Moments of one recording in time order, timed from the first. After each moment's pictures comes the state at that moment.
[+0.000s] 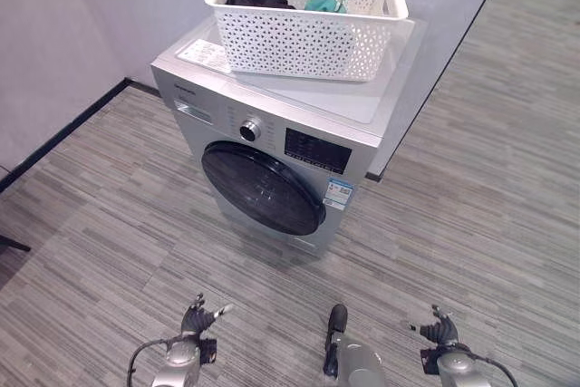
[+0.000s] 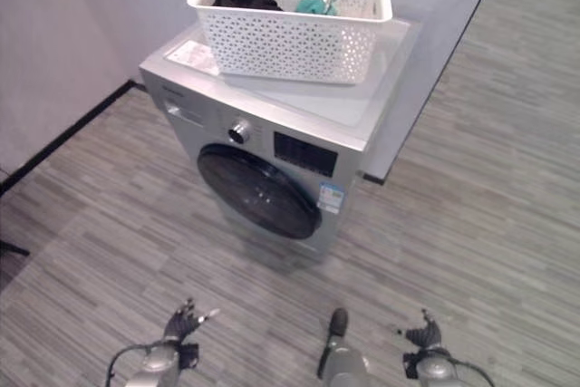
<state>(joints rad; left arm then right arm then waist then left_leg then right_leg) 0.07 0.26 -0.13 0.89 -0.22 -0.09 0.16 0.06 -0.36 0.04 0.76 0.07 0.01 -0.26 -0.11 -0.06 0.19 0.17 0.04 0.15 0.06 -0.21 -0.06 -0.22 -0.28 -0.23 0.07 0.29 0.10</state>
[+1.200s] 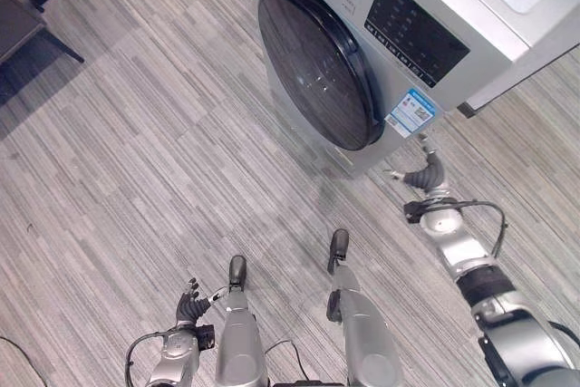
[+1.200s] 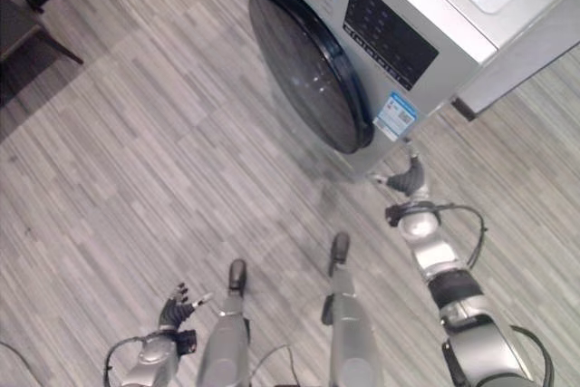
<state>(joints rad) -0.01 0.23 -0.13 0.84 -0.31 -0.17 0.22 -0.47 -0.49 0.40 0.43 0.06 0.00 -0.33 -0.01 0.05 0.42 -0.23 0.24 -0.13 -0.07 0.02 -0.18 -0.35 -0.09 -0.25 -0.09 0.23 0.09</state>
